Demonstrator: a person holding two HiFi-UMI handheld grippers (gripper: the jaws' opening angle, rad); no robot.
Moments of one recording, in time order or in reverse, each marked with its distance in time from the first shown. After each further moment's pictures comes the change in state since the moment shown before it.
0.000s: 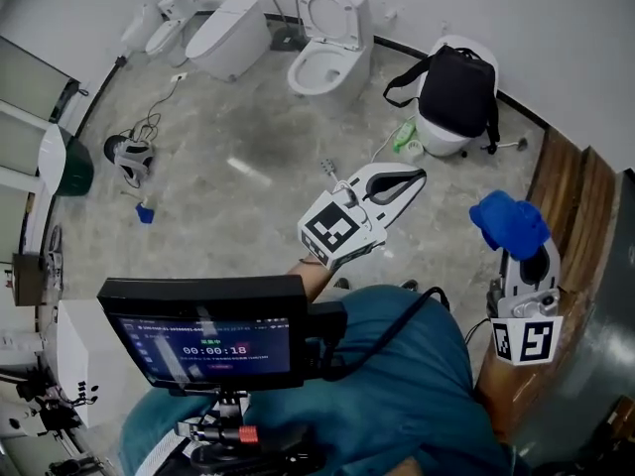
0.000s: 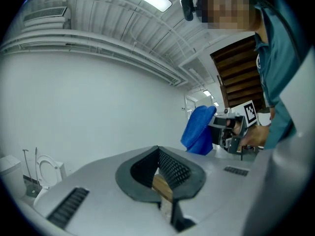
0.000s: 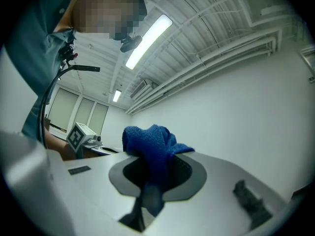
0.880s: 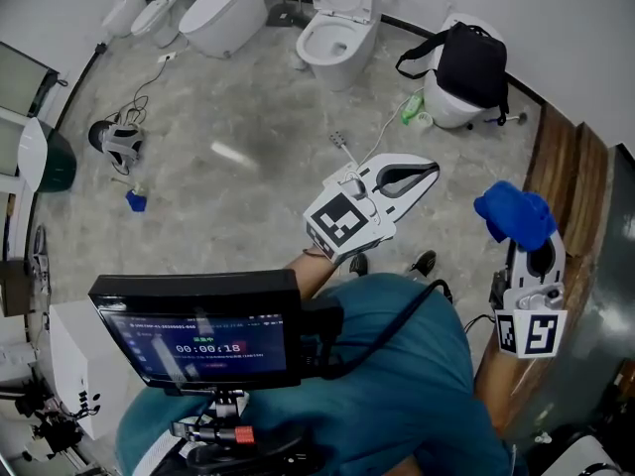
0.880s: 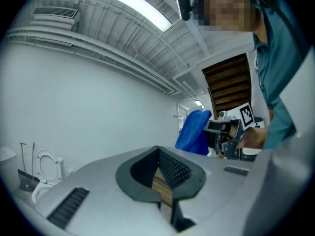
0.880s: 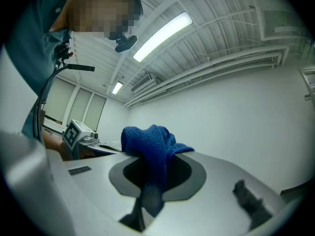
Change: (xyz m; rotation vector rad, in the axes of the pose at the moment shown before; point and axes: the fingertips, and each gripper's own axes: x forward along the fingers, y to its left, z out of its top) left arm -0.179 -0.006 -0.012 -0.041 -0.075 -0.098; right arm -0.010 0.186 0.017 -0.049 0.064 -0.080
